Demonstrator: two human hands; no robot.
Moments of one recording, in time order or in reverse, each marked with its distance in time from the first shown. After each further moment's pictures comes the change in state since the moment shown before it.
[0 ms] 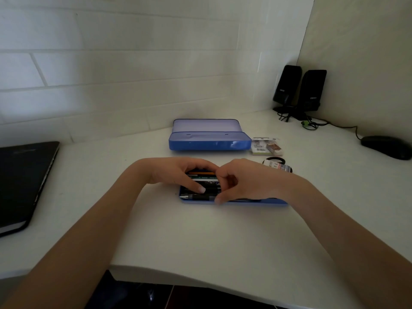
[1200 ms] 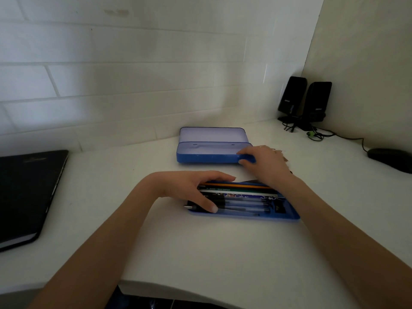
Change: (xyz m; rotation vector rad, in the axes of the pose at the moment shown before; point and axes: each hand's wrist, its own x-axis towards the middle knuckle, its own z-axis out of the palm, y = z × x) left_hand 0.000 0.001 0.003 0.107 0.021 -0.027; right_hand 0.042 0.067 -0.009 -0.223 0.512 0.316
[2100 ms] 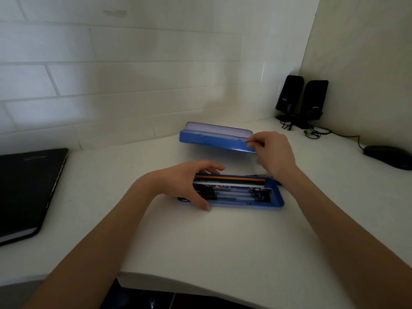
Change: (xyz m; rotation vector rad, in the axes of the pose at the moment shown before) left_hand 0.002 -0.008 0.003 0.137 0.246 0.044; right_hand -0.003 -0.005 -0.023 0.292 0.270 0.106
